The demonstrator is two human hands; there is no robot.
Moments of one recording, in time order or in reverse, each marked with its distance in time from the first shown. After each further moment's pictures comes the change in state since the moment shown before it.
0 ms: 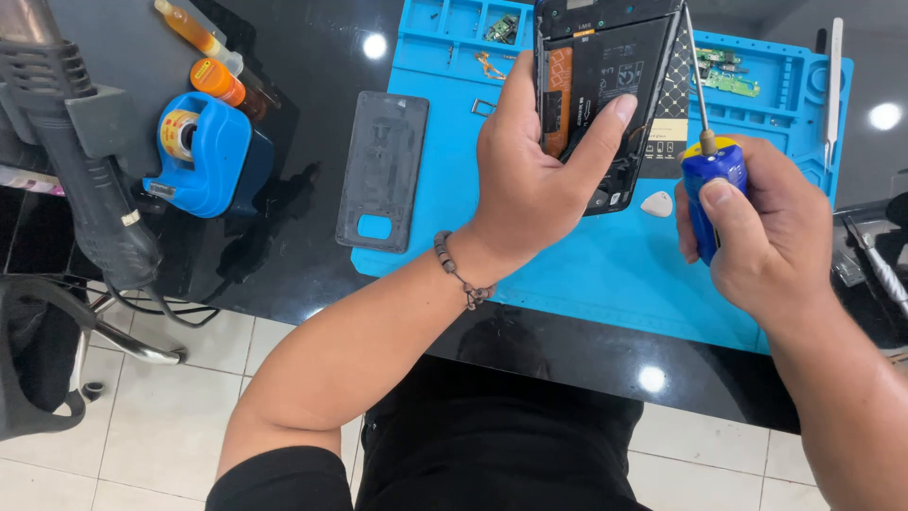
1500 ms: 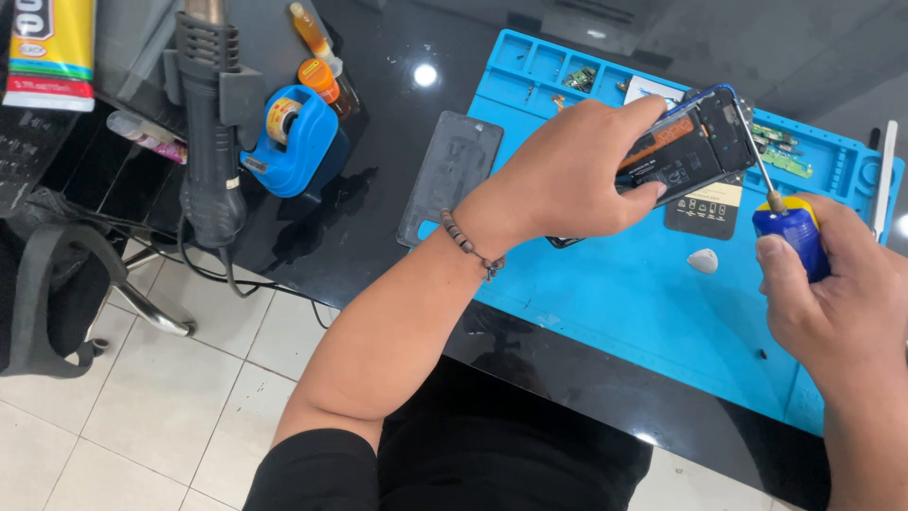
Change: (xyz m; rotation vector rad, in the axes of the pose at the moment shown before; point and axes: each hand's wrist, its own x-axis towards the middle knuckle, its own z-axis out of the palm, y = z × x) left_hand 0.055 0.016 -0.055 0.717 -0.557 0.146; right_hand -0.003 0.033 -0.020 -0.527 0.063 -0.039
